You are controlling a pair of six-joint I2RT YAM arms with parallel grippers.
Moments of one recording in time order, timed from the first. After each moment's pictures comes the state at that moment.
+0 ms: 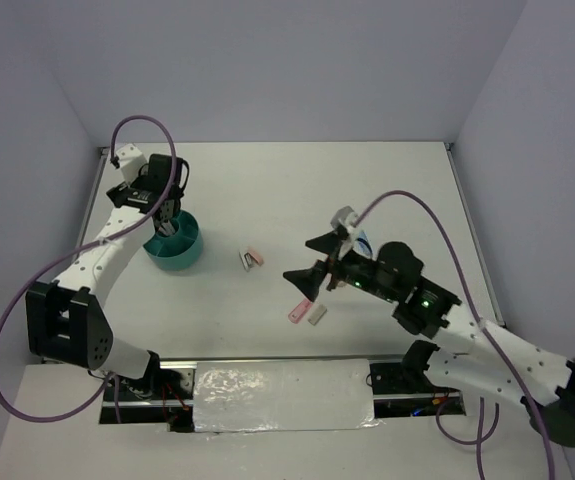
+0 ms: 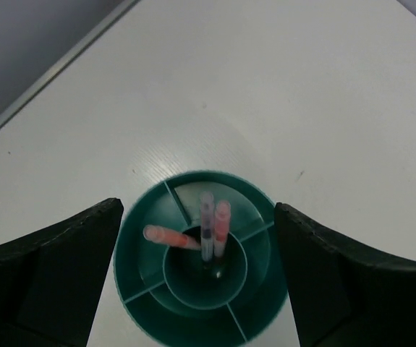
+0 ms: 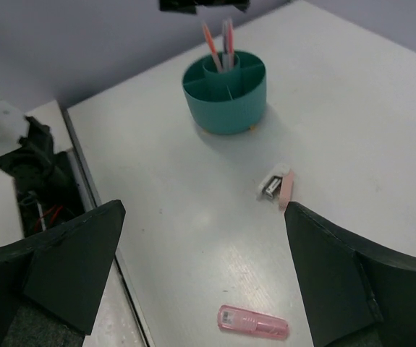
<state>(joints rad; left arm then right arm) -0.19 1.45 1.22 -0.57 -0.79 -0.72 0.87 0.72 0.64 0.07 -0.17 0.15</state>
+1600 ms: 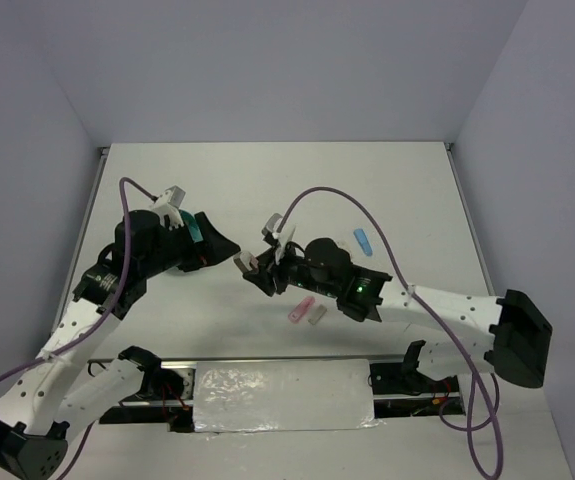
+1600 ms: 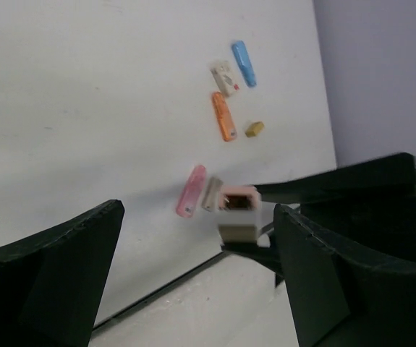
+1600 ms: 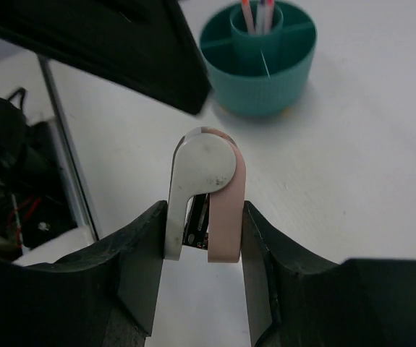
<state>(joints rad) -0.38 0.81 0.90 -0.55 0.26 -0.67 1.04 1.27 0.80 0.22 -0.04 0.12</state>
